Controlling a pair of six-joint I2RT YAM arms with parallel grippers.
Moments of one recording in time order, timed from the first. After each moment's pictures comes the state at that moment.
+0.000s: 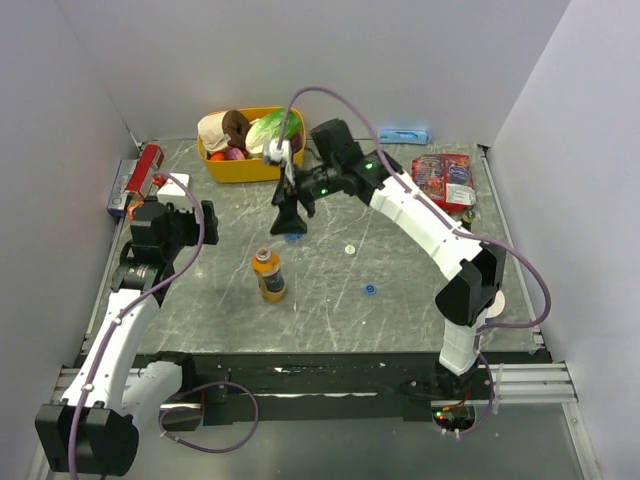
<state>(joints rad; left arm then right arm) -0.09 0.90 0.78 -0.21 0.03 -0.01 0.70 1.84 1.97 -0.77 -0.80 -0.40</state>
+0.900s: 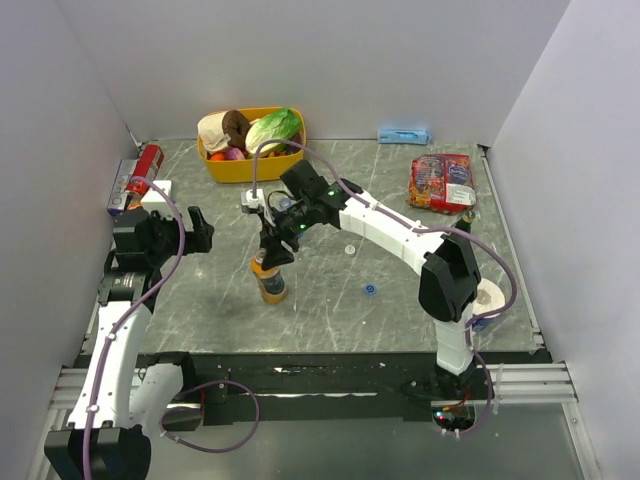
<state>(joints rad) 0.04 0.81 0.79 -0.37 0.21 -0.10 0.81 1.95 1.80 -0.74 -0.85 -0.54</state>
